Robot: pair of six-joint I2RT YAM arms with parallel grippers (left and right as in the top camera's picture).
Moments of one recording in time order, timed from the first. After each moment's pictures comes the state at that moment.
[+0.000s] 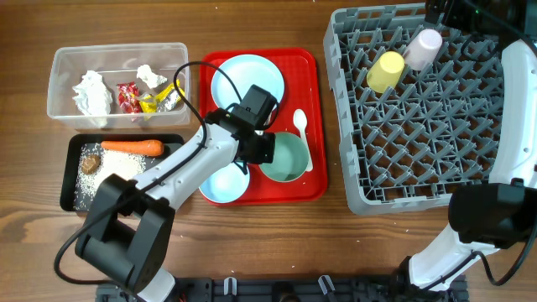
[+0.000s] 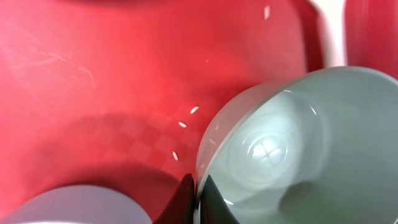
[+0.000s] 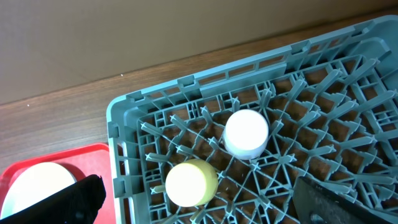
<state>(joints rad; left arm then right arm) -0.56 1.76 1.17 -0.72 0.08 -0.42 -0.17 1.90 2.12 -1.04 -0.15 0.09</state>
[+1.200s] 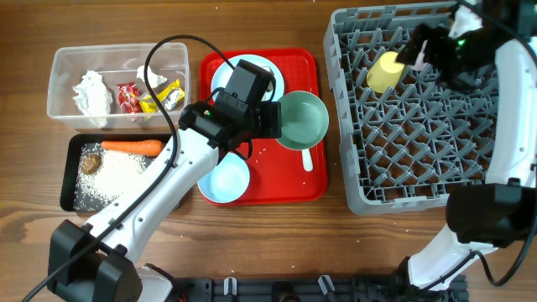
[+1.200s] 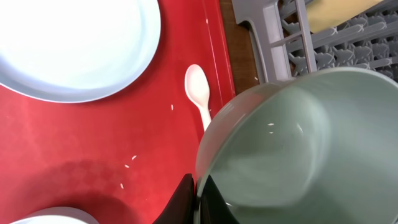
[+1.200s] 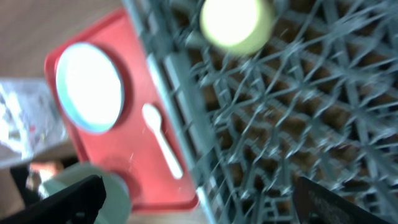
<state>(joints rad) -0.56 1.58 1.28 -0.67 0.12 -0.52 -0.12 1.90 2.12 -1.54 -0.33 0.21</state>
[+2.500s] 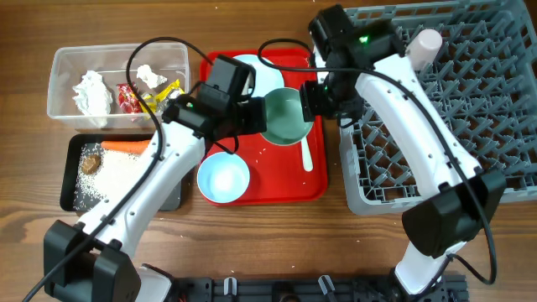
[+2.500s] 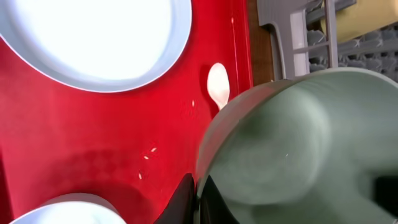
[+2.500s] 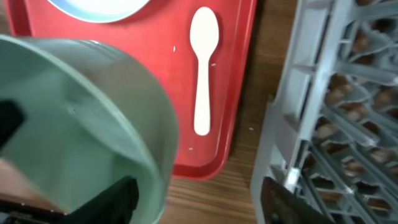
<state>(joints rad) -0.46 1.58 1.28 -0.72 0.19 -0.52 0.43 1.91 1.89 -1.45 -0.10 0.28</state>
